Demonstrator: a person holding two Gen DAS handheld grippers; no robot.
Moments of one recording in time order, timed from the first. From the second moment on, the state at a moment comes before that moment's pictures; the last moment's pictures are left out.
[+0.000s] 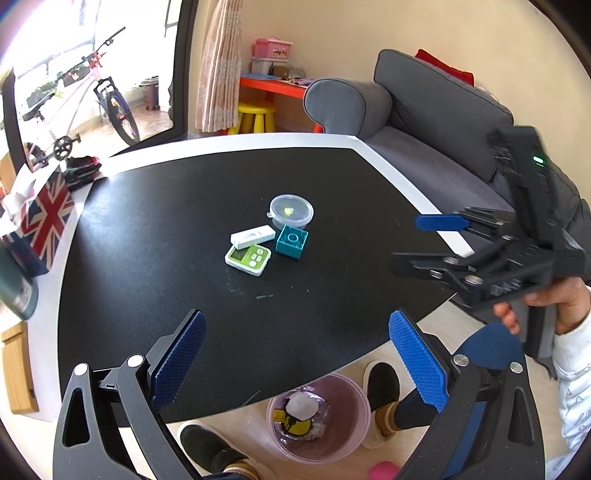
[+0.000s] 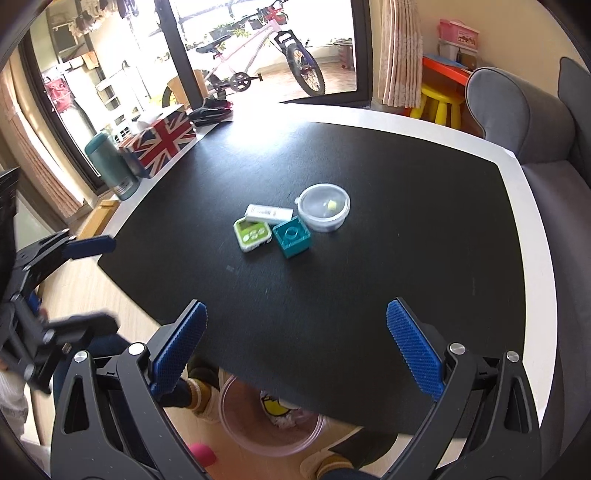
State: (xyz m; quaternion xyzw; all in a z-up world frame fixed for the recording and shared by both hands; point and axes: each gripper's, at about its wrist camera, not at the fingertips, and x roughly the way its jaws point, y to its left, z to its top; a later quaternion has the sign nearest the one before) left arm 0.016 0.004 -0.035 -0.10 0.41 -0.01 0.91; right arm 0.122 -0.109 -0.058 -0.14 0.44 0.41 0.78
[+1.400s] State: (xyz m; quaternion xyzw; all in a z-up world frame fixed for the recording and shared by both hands) left arm 0.030 0.026 -0.060 -0.12 0.43 -0.01 0.90; right arm 0.174 -0.014 -0.131 -0.21 0.48 0.42 0.74
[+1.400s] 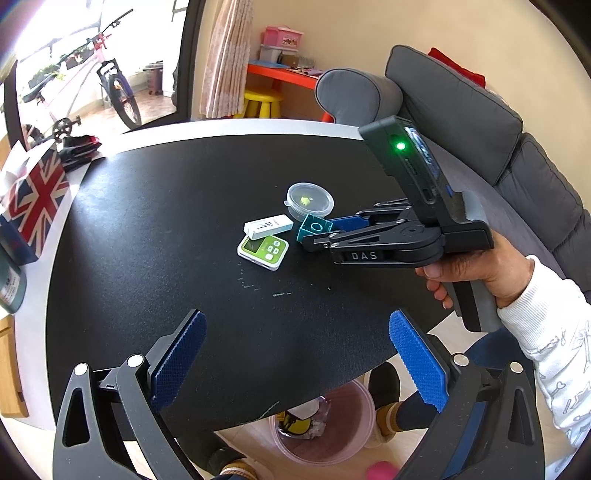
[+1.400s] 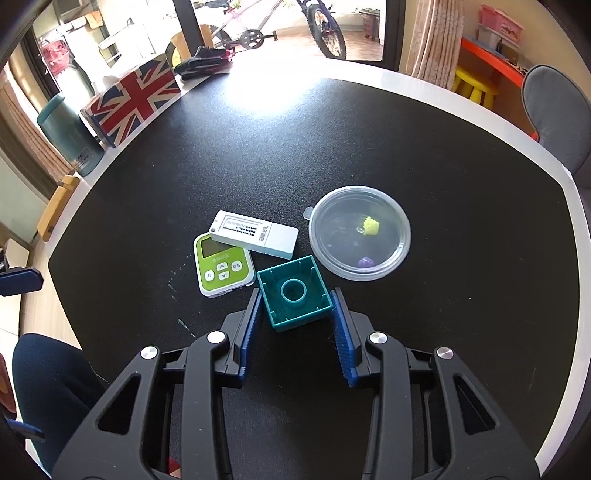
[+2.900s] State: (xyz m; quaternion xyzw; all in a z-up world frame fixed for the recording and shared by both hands) left arm 0.211 0.012 -0.090 -0.06 0.50 -0.04 0.87; right arm 0.192 -0.126 -0.100 -0.15 0.48 0.37 0.78
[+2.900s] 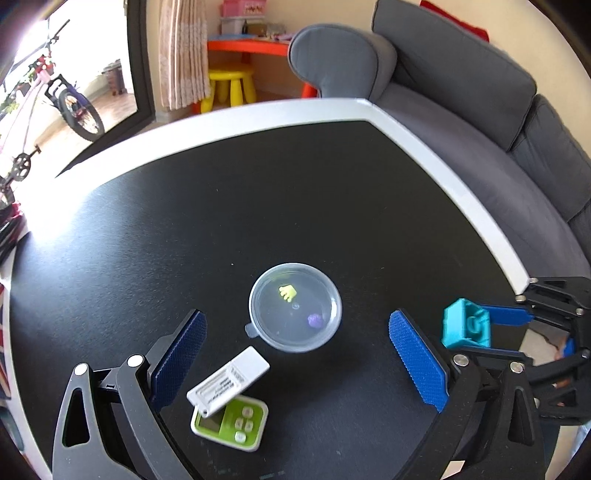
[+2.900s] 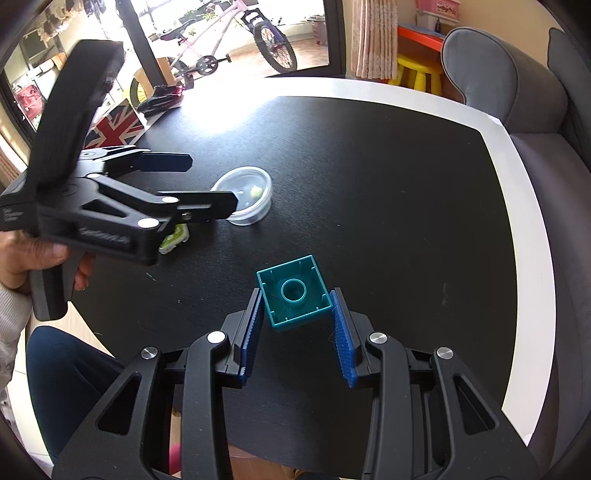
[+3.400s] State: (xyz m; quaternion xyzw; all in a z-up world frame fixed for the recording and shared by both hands) left arm 0.217 0.005 -0.101 -0.04 0.50 -0.03 0.86; right arm 0.198 -0.130 -0.107 -0.14 0.49 0.37 0.78
